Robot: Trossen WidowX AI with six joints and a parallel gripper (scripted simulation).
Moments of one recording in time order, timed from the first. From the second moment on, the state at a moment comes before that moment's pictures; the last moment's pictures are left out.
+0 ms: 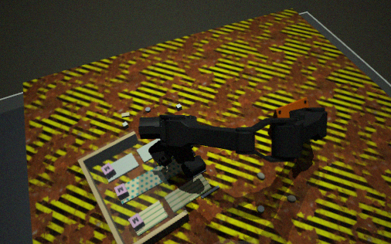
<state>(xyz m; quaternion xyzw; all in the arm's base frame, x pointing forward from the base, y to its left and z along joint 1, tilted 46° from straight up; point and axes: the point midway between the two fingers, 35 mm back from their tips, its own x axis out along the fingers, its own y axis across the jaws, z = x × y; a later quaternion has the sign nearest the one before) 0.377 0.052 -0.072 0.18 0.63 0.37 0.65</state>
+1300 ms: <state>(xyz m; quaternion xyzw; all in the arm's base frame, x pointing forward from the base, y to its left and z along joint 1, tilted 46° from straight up) 0.321 0.036 -0.081 0.18 0.63 0.37 0.66</state>
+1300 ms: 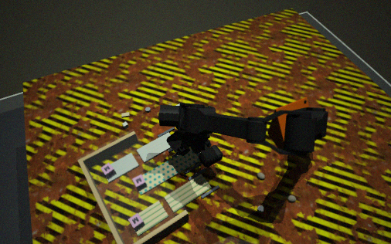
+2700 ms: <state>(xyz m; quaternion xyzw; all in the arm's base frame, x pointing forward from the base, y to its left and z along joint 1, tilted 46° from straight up) 0.261 0.018 -0.092 0.18 0.63 0.37 0.66</state>
